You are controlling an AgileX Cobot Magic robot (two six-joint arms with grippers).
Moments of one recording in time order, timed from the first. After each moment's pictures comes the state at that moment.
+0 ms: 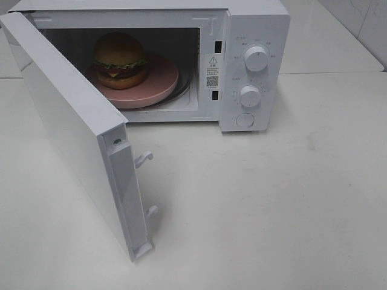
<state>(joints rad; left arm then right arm) 0.01 -0.01 -0.52 -0.22 1.09 0.18 0.04 0.00 -0.50 -0.01 1.01 0.01</state>
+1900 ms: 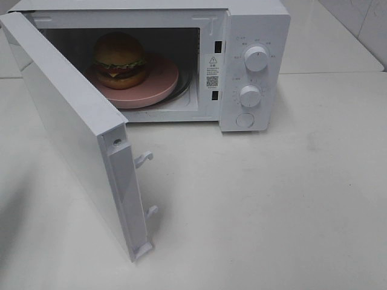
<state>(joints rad) 0.01 1.03 -0.20 0.14 -0.58 -0.04 0.04 0.00 -0.50 -0.01 1.01 0.01</state>
